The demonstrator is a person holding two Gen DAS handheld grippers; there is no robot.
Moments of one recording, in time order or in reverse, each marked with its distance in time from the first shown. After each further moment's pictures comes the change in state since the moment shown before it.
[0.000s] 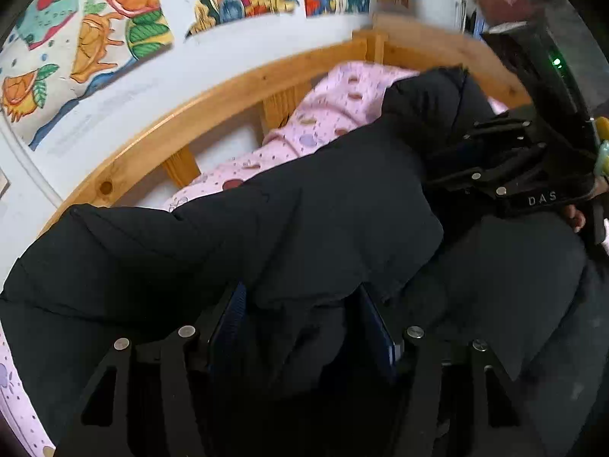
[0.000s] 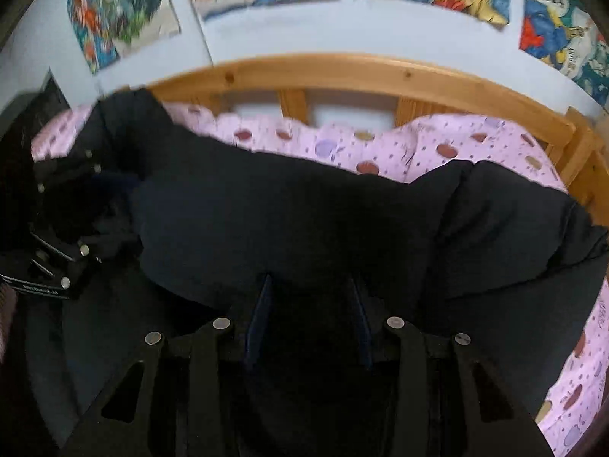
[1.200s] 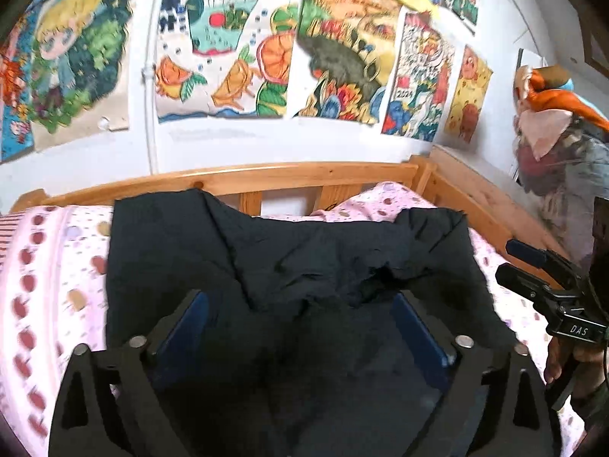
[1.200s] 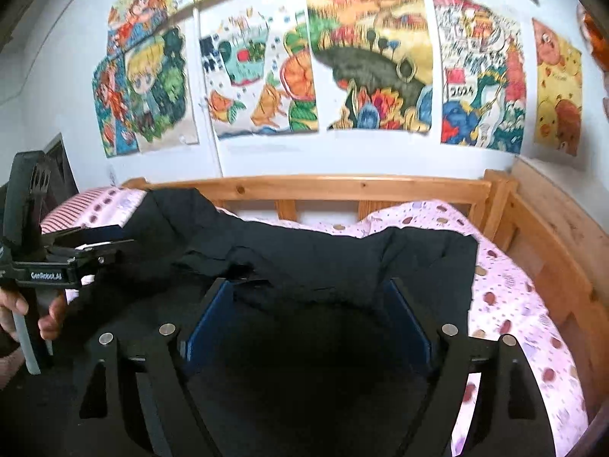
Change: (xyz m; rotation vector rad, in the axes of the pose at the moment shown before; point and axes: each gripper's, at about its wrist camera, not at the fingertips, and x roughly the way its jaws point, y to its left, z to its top) left arm -0.142 -0.006 -0.062 -0.467 -0.341 0.066; right arm -0.176 0.038 -0.070 0.085 -0.460 -0.104
